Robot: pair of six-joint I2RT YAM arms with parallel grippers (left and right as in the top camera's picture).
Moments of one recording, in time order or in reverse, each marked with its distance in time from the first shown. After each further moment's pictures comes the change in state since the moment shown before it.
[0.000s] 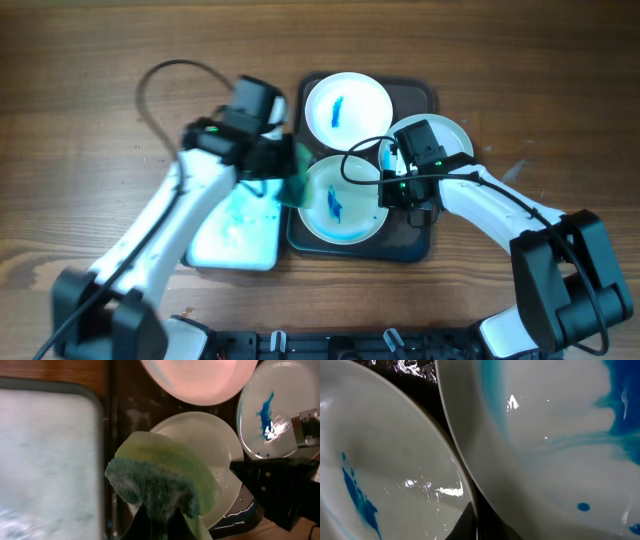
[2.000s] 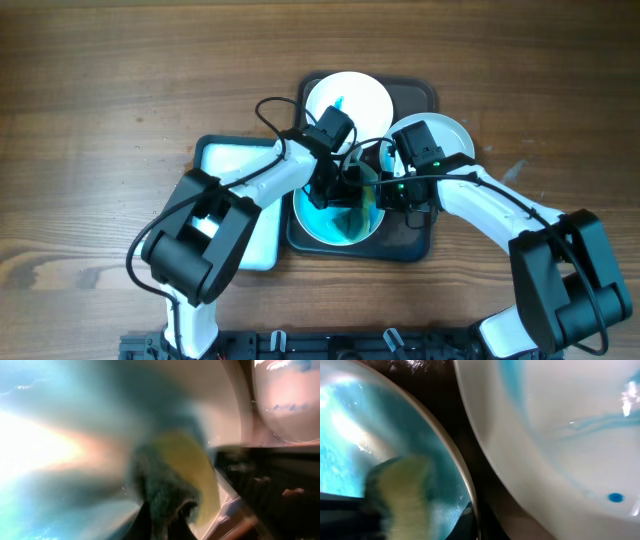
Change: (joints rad) left arm -0.178 0.416 0.019 0.172 0.283 -0.047; right arm 0.010 0.001 0.000 -0.008 -0.031 0.021
